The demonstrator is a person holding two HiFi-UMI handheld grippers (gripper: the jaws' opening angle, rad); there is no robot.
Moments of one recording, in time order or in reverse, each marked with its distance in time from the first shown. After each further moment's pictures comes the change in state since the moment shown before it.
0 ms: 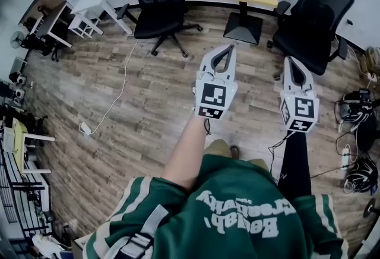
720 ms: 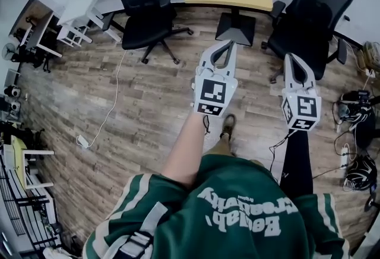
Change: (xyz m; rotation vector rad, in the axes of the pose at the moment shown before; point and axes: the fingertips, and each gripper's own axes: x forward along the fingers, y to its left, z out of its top) left arm 0.123 0.033 -0.024 -0.009 -0.005 -0.074; right arm 0.100 -0.055 -0.012 0.007 0.020 -0.030
